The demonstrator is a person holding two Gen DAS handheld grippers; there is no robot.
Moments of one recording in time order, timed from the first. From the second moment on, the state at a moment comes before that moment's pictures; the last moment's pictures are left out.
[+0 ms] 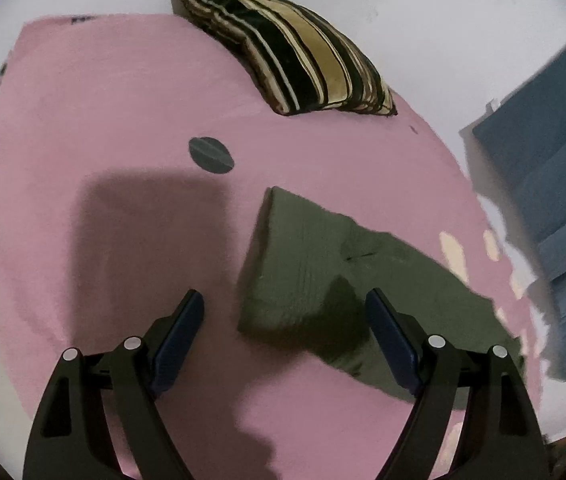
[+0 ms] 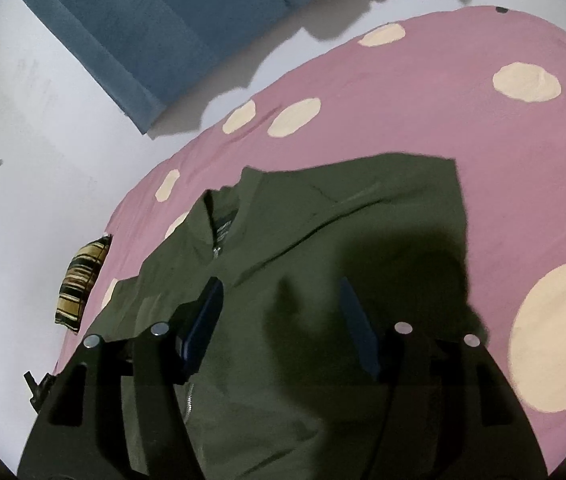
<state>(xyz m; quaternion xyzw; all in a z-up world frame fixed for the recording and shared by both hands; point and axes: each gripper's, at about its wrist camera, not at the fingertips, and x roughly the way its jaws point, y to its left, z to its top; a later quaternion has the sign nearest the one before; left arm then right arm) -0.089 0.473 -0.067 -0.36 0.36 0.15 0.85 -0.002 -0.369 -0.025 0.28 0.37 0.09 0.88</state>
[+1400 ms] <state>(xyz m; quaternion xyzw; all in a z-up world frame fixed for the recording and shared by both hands) 0.047 0.150 0.024 -0.12 0.41 -0.11 0.90 -0.037 -0.351 -0.030 0.30 0.36 0.10 0.88</state>
